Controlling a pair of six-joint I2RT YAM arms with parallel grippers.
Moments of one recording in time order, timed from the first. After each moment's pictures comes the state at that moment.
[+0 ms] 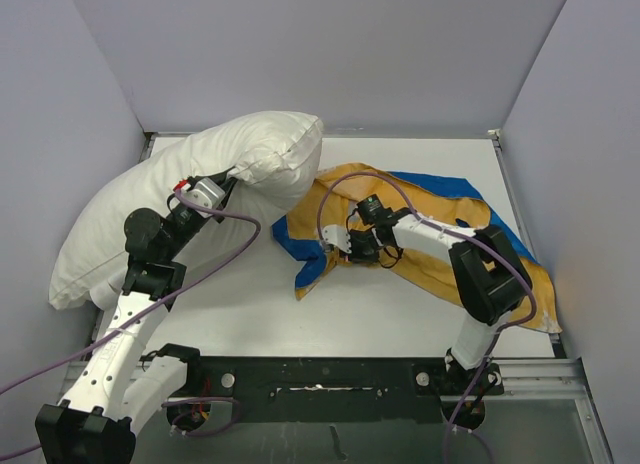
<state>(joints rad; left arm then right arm) -0.21 0.86 0.73 0.41 0.48 0.26 0.55 1.77 1.07 -0.47 -0.35 -1.04</state>
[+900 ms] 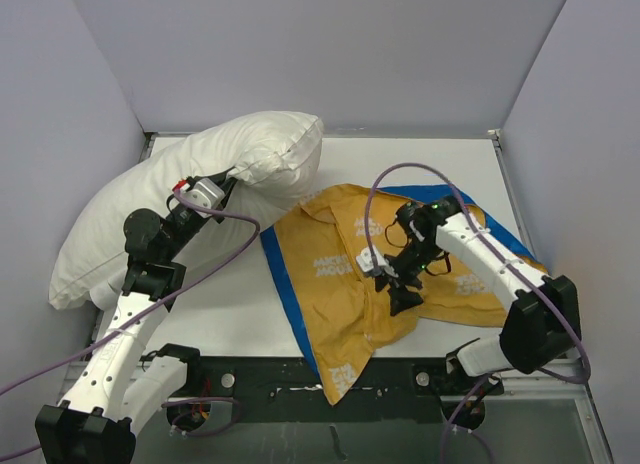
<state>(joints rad) -0.21 0.85 0.73 0.41 0.48 0.25 0.48 1.42 1.05 -1.42 -0.74 -1.49</state>
